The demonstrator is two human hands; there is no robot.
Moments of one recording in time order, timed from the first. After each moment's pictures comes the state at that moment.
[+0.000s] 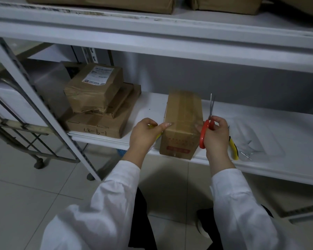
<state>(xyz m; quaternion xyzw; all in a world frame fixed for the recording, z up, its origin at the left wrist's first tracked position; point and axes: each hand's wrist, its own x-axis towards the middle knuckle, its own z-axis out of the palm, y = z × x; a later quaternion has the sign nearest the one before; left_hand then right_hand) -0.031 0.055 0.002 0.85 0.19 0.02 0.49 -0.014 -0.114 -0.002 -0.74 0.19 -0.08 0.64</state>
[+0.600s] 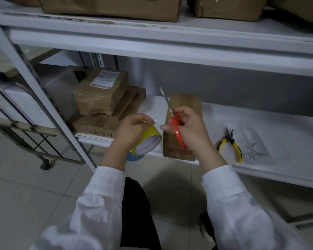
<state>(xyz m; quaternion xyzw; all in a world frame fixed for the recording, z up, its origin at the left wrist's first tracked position) -0.055 0.098 0.037 0.81 0.08 0.05 0.58 -0.038 -0.062 0.048 -0.78 -0.09 0.05 0.62</state>
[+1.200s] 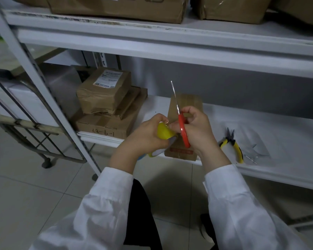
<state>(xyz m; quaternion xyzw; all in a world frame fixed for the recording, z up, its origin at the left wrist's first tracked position) -0.076 0.077 0.057 0.90 -0.04 -0.04 0.43 -0.040 -0.064 0.053 -0.77 -0.06 0.05 0.64</state>
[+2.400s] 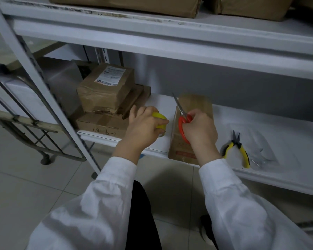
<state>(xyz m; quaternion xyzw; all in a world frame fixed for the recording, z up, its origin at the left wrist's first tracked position) -0.033 0.102 0.028 0.99 -0.05 0.06 0.11 -0.010 -0.048 0.037 -0.94 0.05 -0.05 0.34</state>
